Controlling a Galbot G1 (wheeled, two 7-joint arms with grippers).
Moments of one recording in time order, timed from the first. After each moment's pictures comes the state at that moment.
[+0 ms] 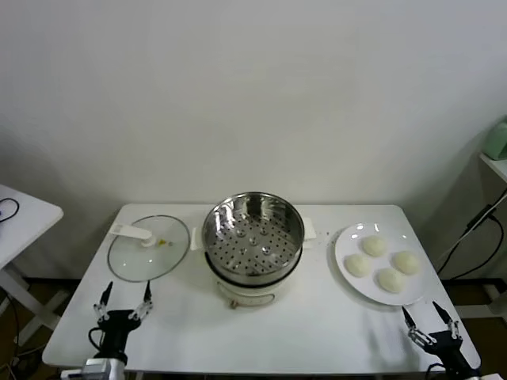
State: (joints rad) left arm 1.63 -1.46 -0.71 -1.89 -0.03 -0.14 -0.01; right arm -1.66 1.06 0.81 1.63 0.46 0.27 -0.32
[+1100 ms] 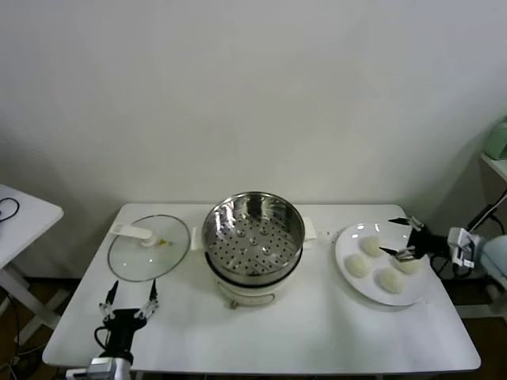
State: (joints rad) left arm 1.64 -1.47 -0.68 -1.93 -0.04 -0.11 -0.03; right arm -0.48 0.49 -0.10 1.27 0.14 0.06 -0.93
